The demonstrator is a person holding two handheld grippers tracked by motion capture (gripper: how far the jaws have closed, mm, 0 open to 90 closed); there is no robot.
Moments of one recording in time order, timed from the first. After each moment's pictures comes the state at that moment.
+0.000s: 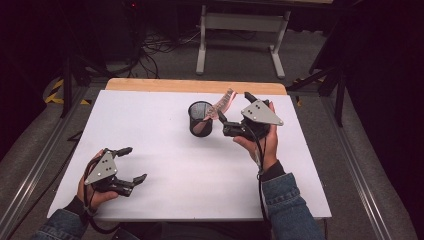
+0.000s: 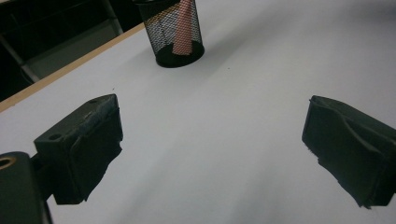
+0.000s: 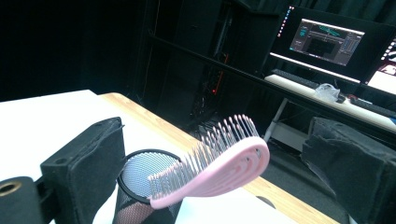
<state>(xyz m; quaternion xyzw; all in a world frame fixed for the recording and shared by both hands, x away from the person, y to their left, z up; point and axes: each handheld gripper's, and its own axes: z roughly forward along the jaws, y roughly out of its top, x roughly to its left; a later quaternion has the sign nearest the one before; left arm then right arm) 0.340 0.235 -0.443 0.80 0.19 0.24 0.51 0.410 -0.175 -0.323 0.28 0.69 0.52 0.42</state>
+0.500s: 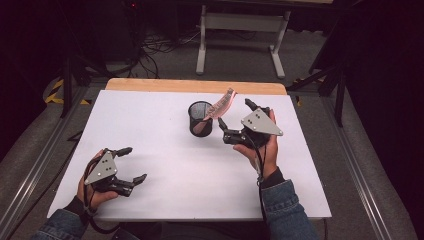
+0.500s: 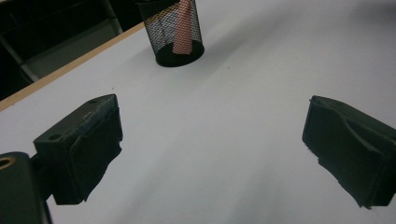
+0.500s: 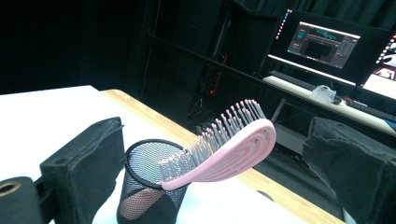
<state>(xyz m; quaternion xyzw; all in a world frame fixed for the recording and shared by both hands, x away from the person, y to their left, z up) 0.340 0.235 -0.443 0.80 0.19 0.24 0.51 0.395 -0.174 -0.336 0.27 0.69 0.52 0.43</state>
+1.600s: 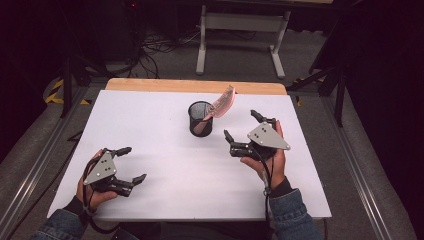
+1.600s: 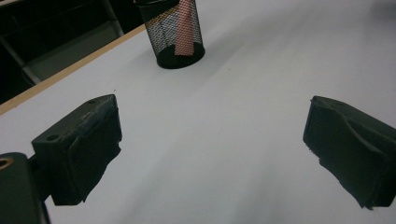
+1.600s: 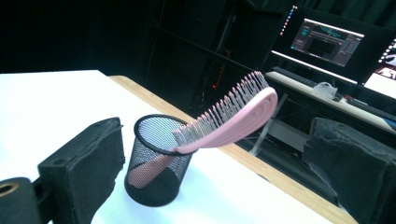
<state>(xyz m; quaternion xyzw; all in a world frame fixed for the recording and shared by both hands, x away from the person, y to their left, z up) 0.340 0.237 -0.442 0.80 0.19 0.24 0.51 0.371 -0.193 -0.350 0.26 0.70 0.50 0.43</state>
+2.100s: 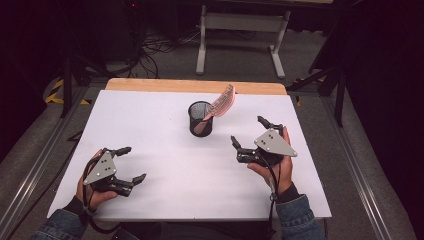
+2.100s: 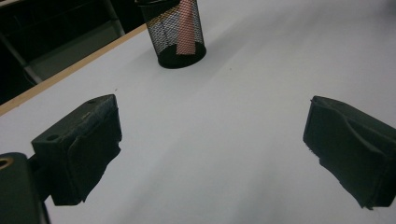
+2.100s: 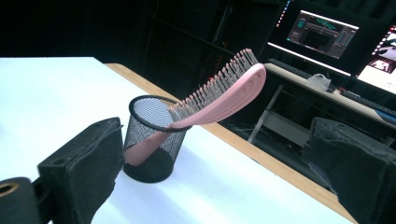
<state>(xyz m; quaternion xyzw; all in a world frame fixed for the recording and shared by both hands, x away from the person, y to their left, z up) 0.340 0.237 -0.442 0.80 0.19 0.24 0.51 0.360 -0.209 -0.359 0.27 0.71 0.49 0.43</state>
